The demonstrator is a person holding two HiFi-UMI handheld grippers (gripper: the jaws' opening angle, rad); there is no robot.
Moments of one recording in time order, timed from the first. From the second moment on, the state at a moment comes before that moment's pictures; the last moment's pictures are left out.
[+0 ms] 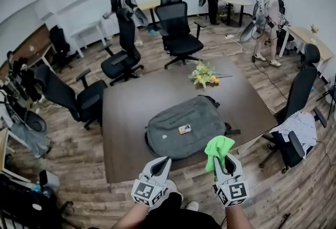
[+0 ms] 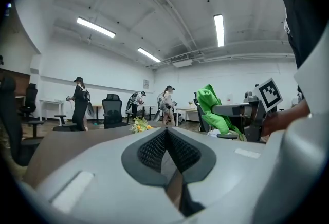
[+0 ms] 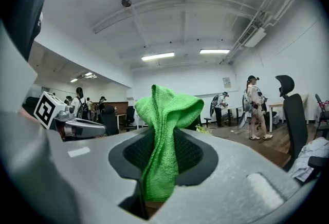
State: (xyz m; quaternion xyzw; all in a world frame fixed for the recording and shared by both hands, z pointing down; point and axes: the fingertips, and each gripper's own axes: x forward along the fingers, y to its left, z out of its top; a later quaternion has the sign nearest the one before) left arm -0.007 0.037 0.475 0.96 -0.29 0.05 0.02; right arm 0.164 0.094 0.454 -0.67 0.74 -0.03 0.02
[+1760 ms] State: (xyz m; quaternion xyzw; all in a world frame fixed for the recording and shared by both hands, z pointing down) left arm -0.132 -0.182 0.548 0.89 -0.44 0.07 0.10; right arm -0.007 -0.199 0.600 -0.48 0.84 -0.14 -0.18
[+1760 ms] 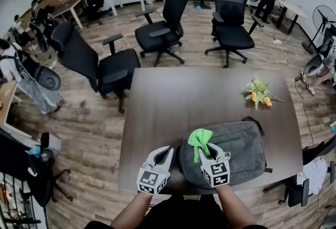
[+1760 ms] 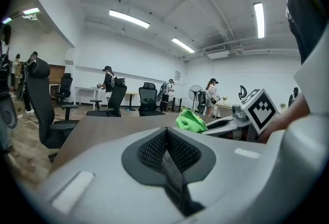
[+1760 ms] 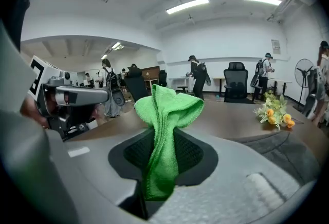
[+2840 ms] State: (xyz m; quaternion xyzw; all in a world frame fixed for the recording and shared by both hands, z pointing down) left arm -0.152 -0.171 0.588 0.86 -0.48 0.12 0.15; right arm -0.024 -0.221 0.678 -0.46 0.82 -0.16 -0.31
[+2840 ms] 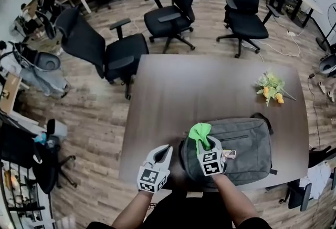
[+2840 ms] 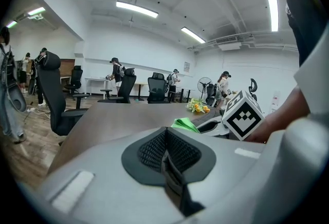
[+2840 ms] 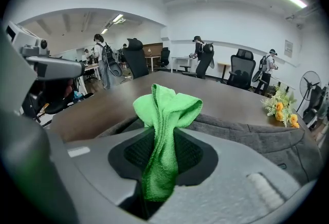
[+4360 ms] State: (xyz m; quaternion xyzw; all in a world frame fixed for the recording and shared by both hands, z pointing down) left arm -0.078 -0.183 0.593 0.88 -0.43 0.15 0.13; right arm 0.139 -0.253 0.678 -0.55 0.71 -0.15 -0.41
